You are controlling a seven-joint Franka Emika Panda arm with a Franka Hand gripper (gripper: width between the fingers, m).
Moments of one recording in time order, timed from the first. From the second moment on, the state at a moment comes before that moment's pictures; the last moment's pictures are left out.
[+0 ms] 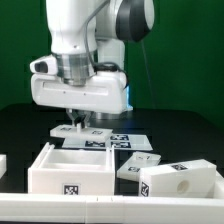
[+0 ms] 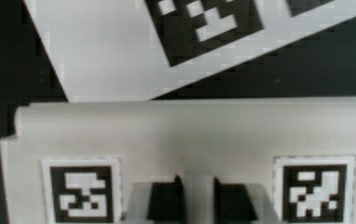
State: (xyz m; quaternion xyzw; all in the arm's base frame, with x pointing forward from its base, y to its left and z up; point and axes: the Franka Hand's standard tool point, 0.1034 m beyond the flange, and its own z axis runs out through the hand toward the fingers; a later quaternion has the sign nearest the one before) arm 0.403 -0.076 0.060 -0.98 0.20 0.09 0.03
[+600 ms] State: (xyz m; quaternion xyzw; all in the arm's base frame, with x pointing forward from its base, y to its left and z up) arm 0.400 -0.075 0.057 -0.96 0.25 0.10 0.03
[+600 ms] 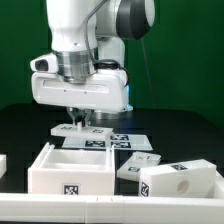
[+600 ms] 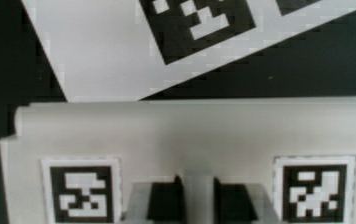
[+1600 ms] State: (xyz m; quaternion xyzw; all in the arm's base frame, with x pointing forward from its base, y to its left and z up) arm 0.408 -0.063 0.063 -0.82 0.57 0.12 0.01
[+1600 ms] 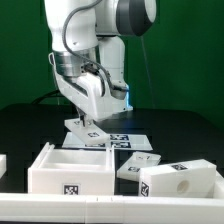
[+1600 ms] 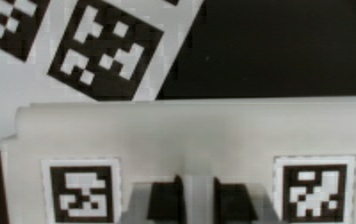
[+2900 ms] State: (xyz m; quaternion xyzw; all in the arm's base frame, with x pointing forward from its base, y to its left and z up) arm 0.435 -0.053 0.077 -0.76 0.63 0.14 0.00
